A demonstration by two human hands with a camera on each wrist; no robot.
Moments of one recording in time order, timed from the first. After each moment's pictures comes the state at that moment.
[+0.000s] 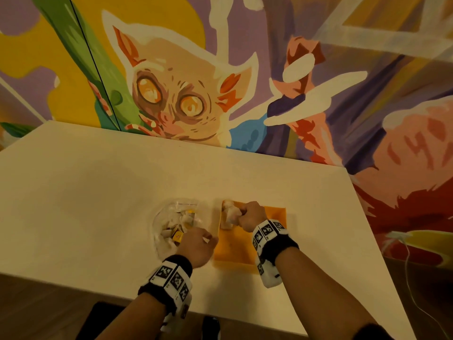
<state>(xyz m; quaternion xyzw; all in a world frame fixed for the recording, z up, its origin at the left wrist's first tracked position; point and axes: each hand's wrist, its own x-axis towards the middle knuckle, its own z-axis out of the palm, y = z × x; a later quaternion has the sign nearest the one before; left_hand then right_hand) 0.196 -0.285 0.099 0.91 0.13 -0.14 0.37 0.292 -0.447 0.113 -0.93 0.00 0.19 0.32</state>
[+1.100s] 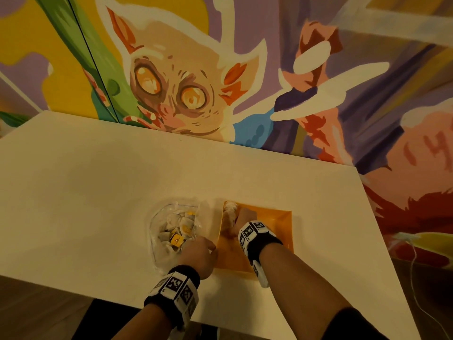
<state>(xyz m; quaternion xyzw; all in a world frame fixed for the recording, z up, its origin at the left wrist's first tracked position) 0.210 -0.290 0.046 0.94 0.13 -0.17 0.29 0.311 -0.416 0.089 -0.95 0.04 0.27 0.18</state>
